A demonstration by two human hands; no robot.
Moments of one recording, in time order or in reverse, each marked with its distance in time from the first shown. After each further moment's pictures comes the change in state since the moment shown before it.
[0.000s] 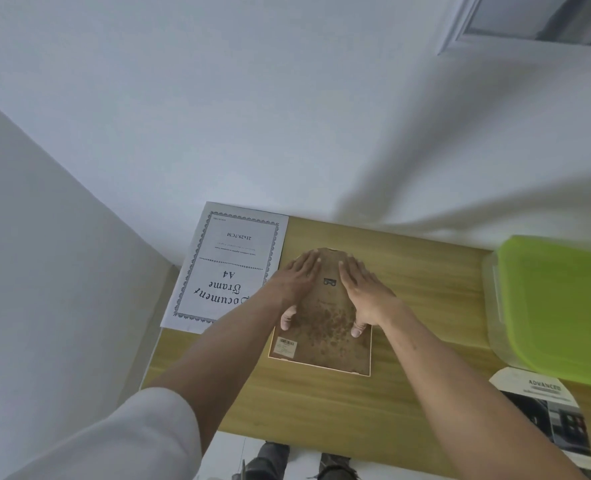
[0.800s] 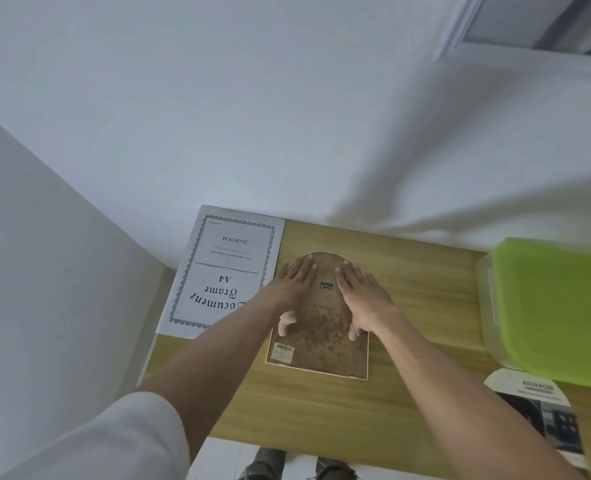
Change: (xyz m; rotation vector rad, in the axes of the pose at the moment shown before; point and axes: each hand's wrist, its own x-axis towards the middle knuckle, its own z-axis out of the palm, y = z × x) left_hand -0.007 0.002 0.001 -0.117 -0.054 -0.026; right_hand 0.002 -0.003 0.004 -0.040 0.047 0.030
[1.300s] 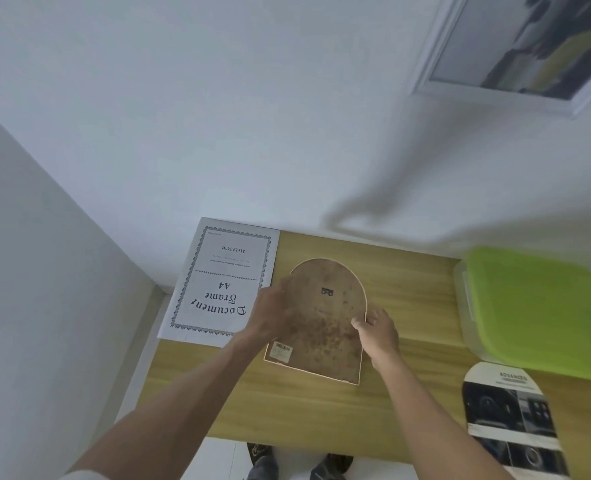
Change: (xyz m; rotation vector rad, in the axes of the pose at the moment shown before) left_hand -0.065 0.005 0.023 -0.984 0.516 -0.154; right_hand -0.063 -0.021 0.049 1.396 0.480 0.617
